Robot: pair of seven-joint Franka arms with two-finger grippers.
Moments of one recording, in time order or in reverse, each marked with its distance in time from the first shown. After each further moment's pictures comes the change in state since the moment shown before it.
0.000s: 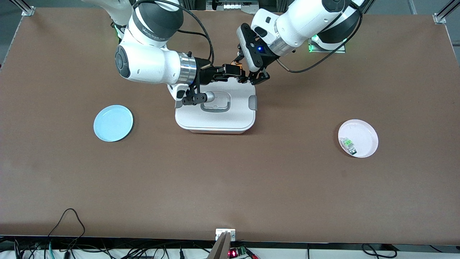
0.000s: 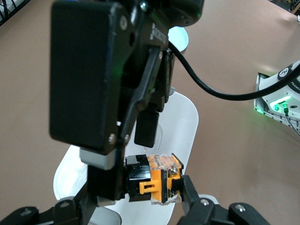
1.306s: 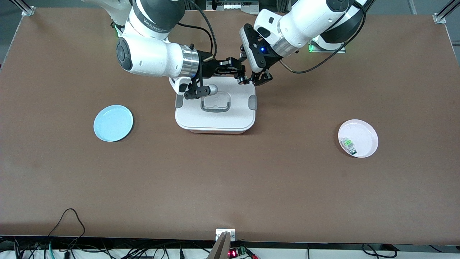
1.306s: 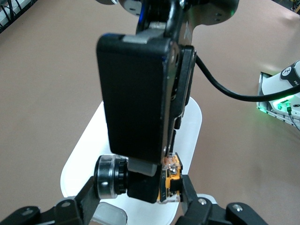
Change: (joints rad) left arm 0.004 -0.009 0.010 0.001 0.000 -0.007 0.013; right arm 0.004 -0.024 0.015 -0.004 -0.012 -0.004 0.019
